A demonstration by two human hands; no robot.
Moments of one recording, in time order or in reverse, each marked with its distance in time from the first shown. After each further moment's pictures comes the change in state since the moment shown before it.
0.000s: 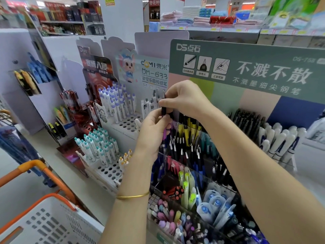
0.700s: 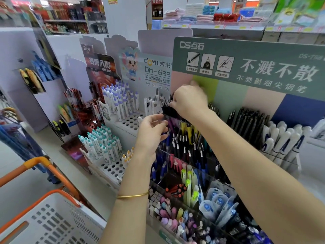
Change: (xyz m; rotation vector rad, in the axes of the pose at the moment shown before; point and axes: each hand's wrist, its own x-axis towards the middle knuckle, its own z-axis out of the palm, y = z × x) left_hand -0.003 -0.005 -0.012 0.135 0.162 -0.110; right_hand 0.014 0.015 0.023 -0.664 0.048 0.055
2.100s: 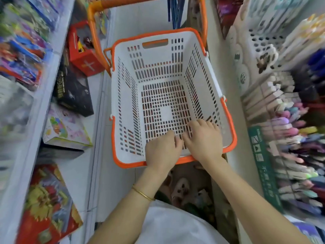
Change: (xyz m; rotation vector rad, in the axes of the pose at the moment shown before) left_hand -0.319 -0.209 -0.128 1.321 0.578 -0.594; right_hand -0.354 -0.161 0.174 0.518 -0.495 -0.653
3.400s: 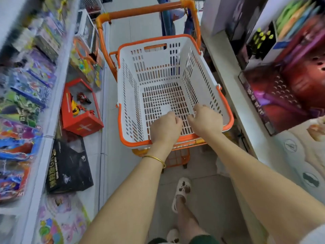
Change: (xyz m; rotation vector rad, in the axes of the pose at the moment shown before) left_hand 0.469 -0.073 -0.091 -0.140 0.078 0.059; right_hand 0.467 -0.071 0.030 -0.064 0.057 0.218
